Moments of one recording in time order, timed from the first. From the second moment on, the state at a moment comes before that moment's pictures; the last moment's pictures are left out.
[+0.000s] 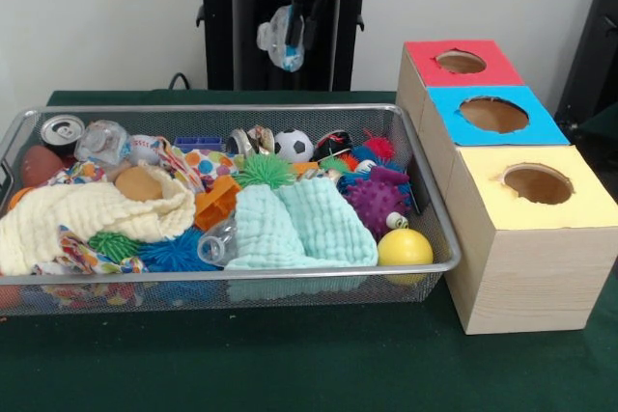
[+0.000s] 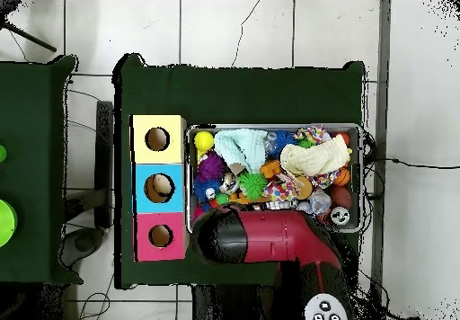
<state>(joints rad) -0.27 -0.93 0.04 1.92 -0.34 0.60 1.54</state>
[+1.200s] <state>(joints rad) -0.14 -0.96 0.02 1.96 -0.20 0.67 1.54</state>
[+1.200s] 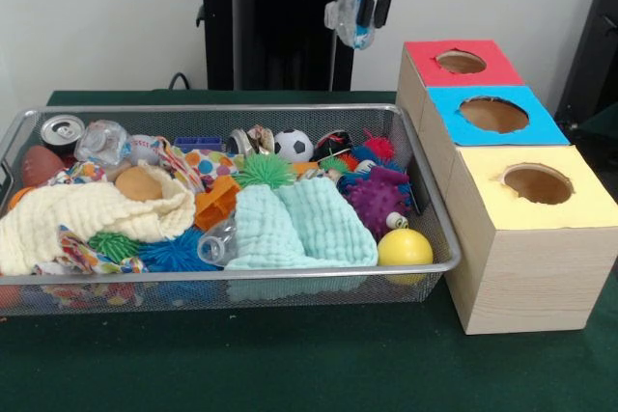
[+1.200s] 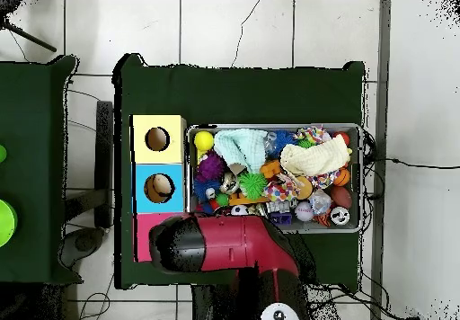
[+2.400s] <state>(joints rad) 0.09 -0.93 -0.08 1.98 0.01 0.67 1.60</state>
